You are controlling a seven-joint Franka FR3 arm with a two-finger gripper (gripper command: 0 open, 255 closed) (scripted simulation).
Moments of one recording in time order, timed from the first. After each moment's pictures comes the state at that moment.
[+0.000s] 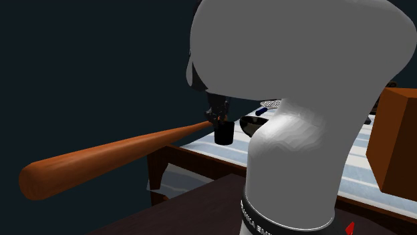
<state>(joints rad) -0.24 0.35 -0.24 -2.32 -0.23 2.90 -0.43</state>
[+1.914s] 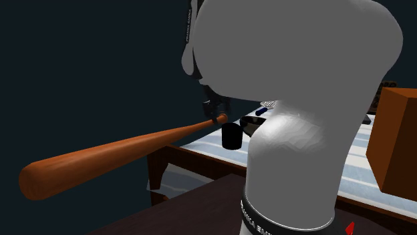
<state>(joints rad) -0.11 0.22 -0.32 -2.33 -0.51 2.60 -0.20</state>
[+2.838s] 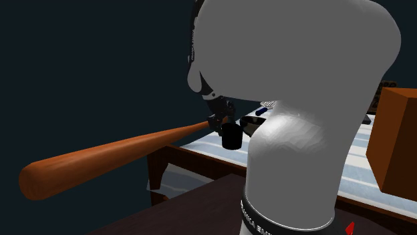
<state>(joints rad) -0.09 0.34 -0.36 -2.33 -0.63 2.65 -0.10</state>
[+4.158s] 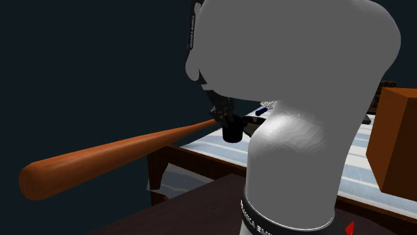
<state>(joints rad) -0.09 0.25 -0.36 -2.34 -0.61 2.57 -0.14</state>
